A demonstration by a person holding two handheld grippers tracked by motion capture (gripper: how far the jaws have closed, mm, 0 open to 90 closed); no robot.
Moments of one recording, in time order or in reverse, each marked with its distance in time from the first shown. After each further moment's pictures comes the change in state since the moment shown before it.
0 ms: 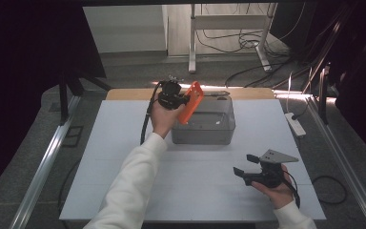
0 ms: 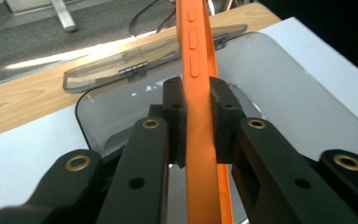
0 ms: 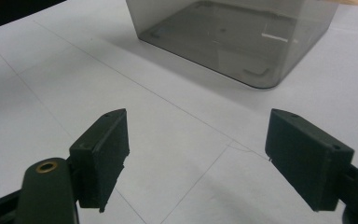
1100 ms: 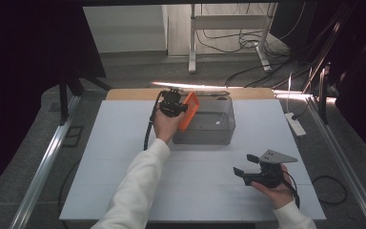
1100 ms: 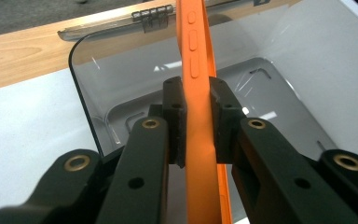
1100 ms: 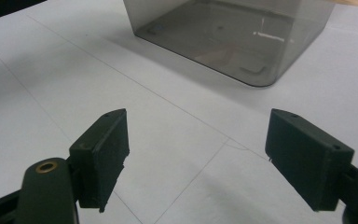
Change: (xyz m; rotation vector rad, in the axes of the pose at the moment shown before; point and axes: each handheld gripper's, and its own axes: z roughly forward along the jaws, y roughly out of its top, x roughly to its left) left arm 0.007 -0.027 0.033 0.066 0.044 -0.057; right arm 0.000 -0.001 0.001 0.008 -0.017 -0.016
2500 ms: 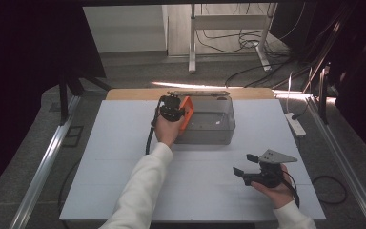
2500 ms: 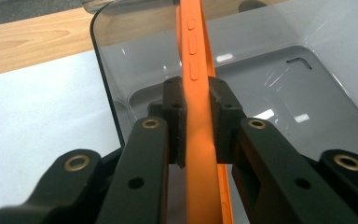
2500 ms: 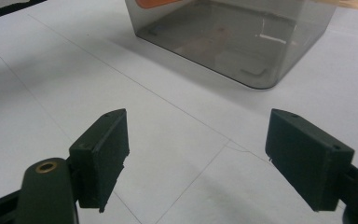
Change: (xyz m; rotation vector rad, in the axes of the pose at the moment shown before) left arm 0.000 -0.016 0.012 0.009 0.105 -0.021; right arm 0.000 0.001 0.000 0.002 0.001 -0.011
